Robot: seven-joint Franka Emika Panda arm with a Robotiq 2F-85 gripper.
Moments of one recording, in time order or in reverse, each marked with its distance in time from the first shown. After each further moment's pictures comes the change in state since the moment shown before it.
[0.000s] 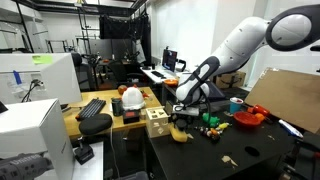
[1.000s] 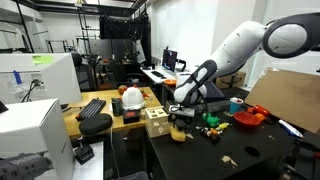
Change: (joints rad) arm 0.031 0.051 -0.041 0.079 -0.011 -0.035 0.155
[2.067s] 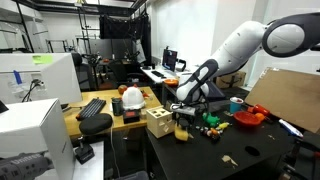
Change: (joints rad) arm -0.035 -0.007 -0.008 -0.008 -0.002 -0.041 0.128
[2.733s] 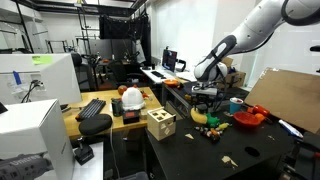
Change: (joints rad) arm -0.165 -0.271 -0.013 -0.241 -0.002 -0.068 -0.265
